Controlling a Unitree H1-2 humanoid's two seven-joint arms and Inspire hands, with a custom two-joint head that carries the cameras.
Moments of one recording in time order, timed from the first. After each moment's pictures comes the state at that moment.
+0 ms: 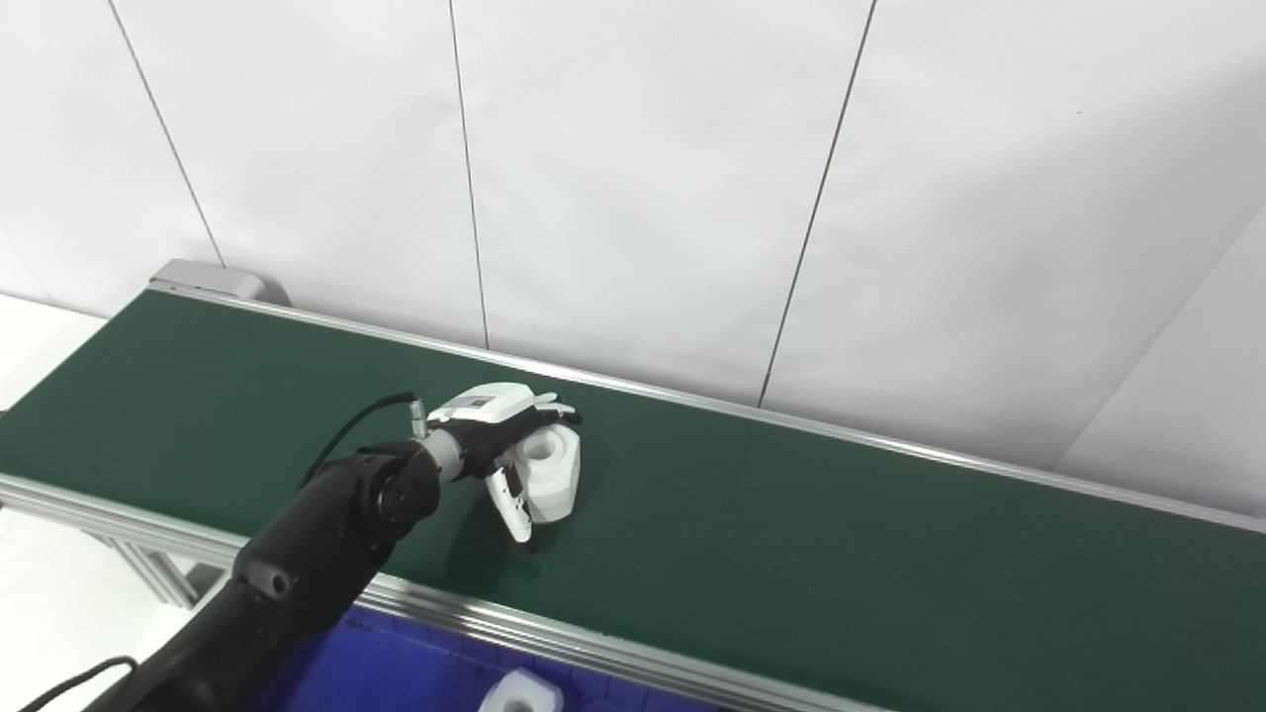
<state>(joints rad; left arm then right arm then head) -0.45 0.44 -0.33 0.29 0.67 0.13 -0.45 0.26 -0.25 0.34 0.23 -0.09 -0.41 -0.05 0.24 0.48</state>
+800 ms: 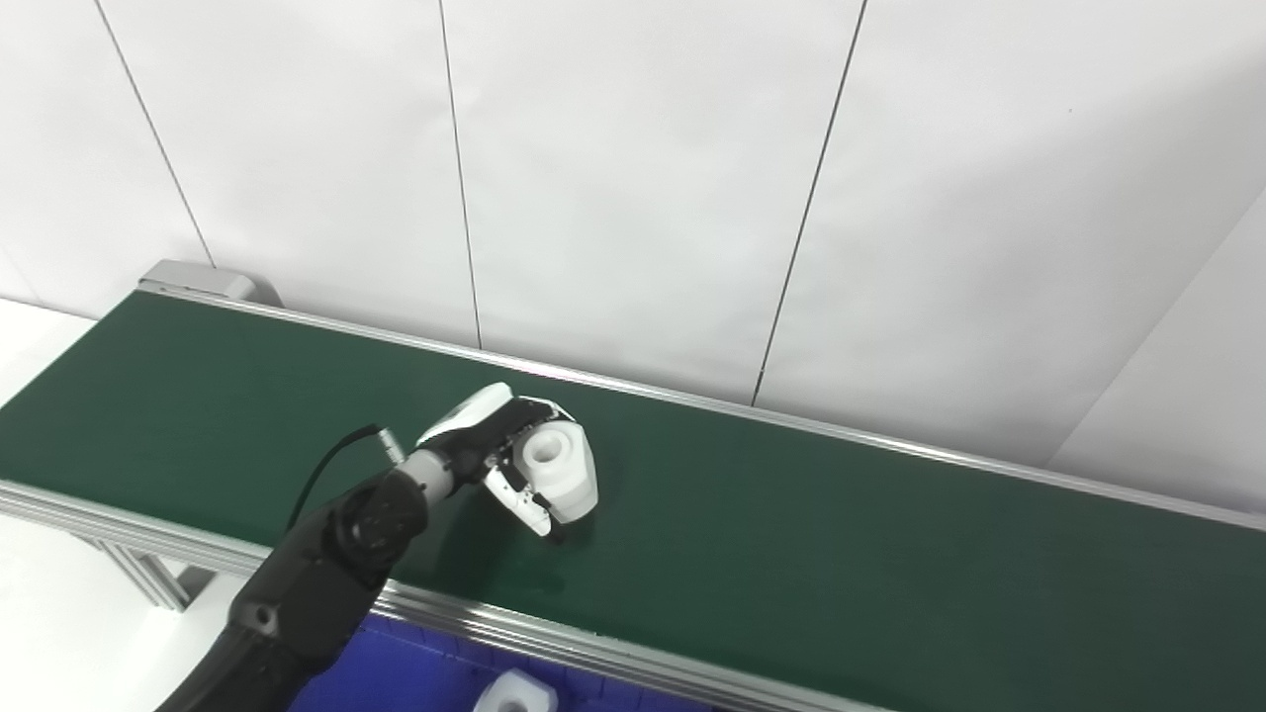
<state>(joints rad) -0.34 0.36 -0.14 0.34 0.35 -0.08 -0.23 0.26 -0.25 0.36 0.21 -0.10 -0.41 -0.08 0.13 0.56</state>
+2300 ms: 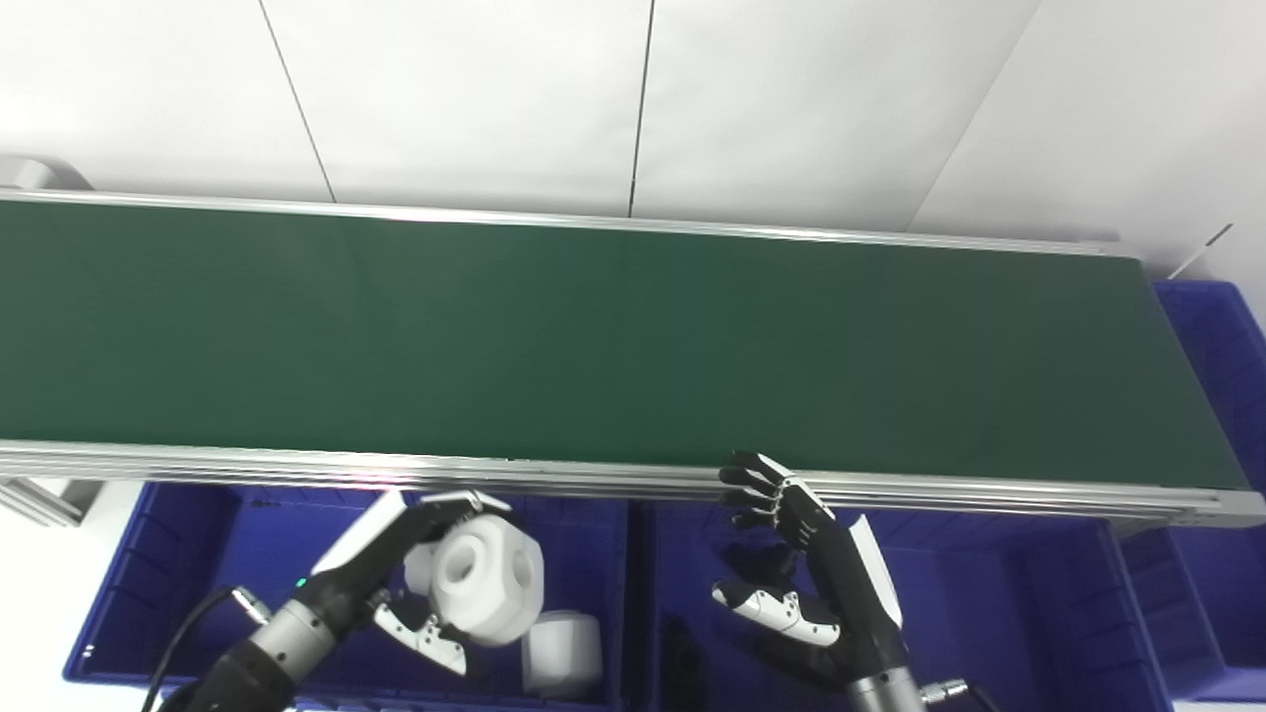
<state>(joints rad) 0.19 0.32 -0.21 0.11 0.32 -0.36 -0.34 0.36 -0.14 0.24 -0.03 -0.13 -0.41 0.00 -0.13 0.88</state>
